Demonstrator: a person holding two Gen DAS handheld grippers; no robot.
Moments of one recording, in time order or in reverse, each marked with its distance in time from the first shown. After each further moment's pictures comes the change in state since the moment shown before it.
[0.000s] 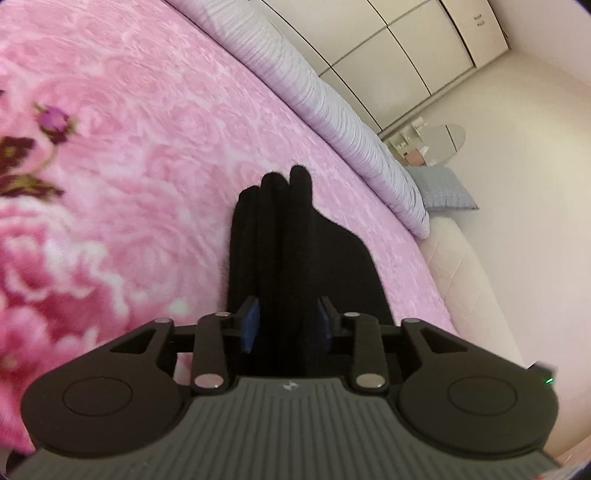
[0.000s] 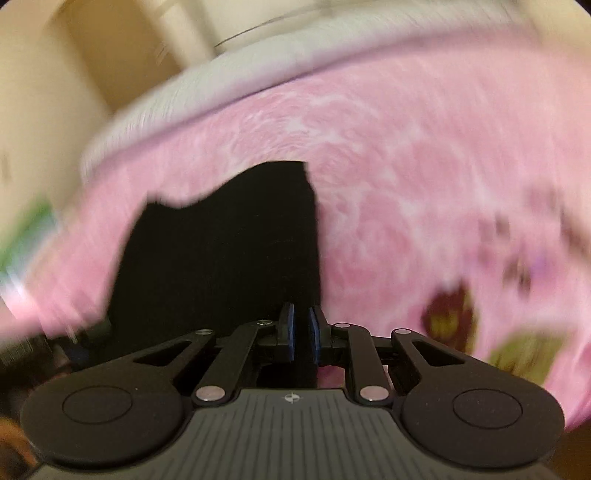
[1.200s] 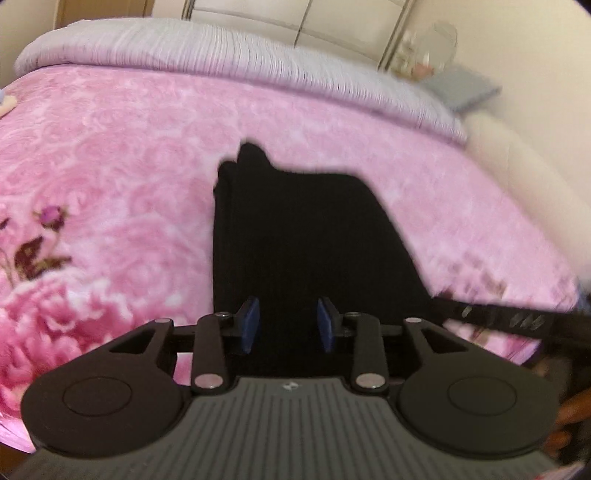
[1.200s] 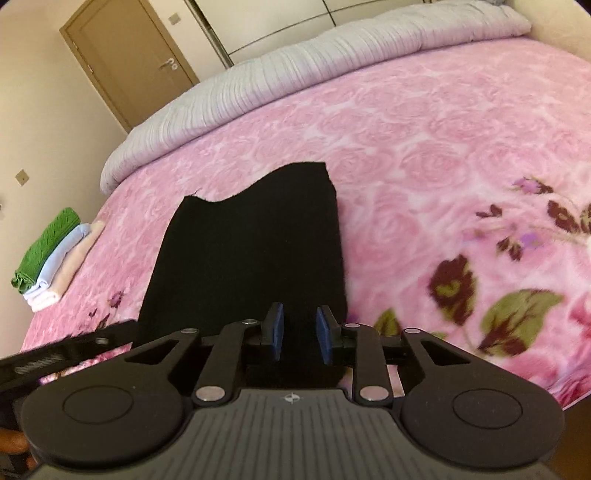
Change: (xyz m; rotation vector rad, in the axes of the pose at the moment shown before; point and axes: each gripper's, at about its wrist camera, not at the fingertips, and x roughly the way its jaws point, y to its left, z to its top) left arm 0.013 -0.086 -0.043 0.457 0.089 0.304; right arm -0.023 0.047 -0.031 -0.229 -0.014 -0.052
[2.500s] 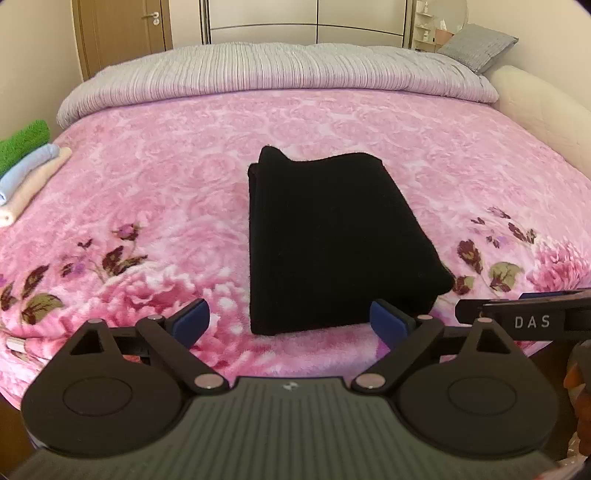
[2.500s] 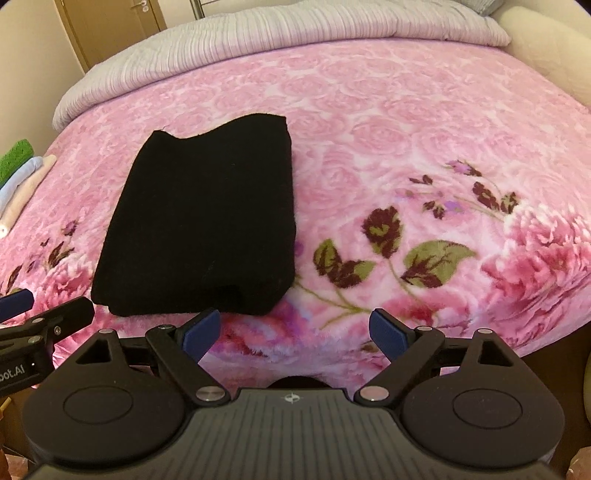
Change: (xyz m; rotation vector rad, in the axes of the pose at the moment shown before) left arm -0.079 -0.067 -0.019 0.160 -0.006 0.261; right arm -0.051 0.025 -0.028 -0.050 0.128 -0.250
